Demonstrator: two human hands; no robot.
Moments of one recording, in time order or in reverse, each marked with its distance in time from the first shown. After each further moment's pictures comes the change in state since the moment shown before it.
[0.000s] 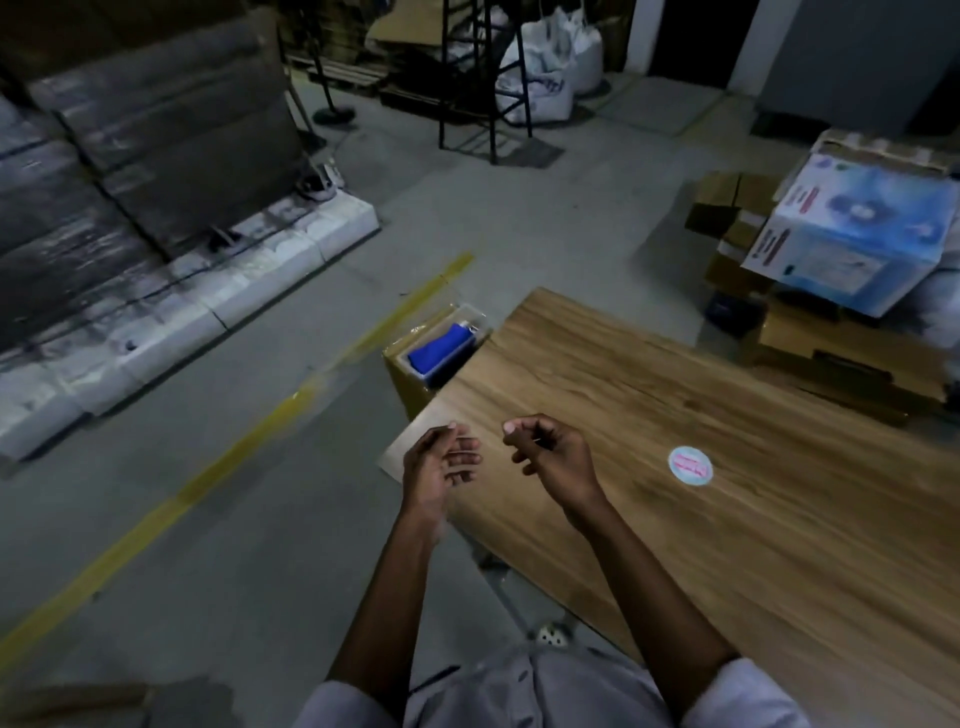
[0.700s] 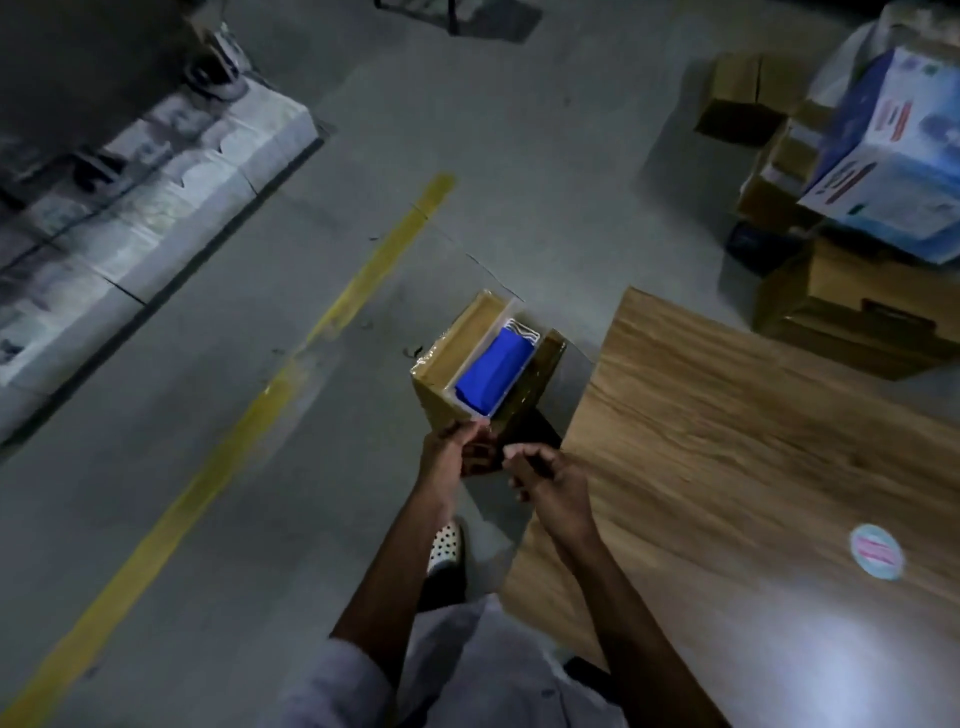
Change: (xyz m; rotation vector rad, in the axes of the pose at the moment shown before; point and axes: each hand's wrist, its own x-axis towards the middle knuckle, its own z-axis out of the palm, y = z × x) left_hand 0.363 0.102 -0.123 0.145 -0.185 -0.363; right_hand 0.259 0.028 0.247 -0.024 0.251 0.325
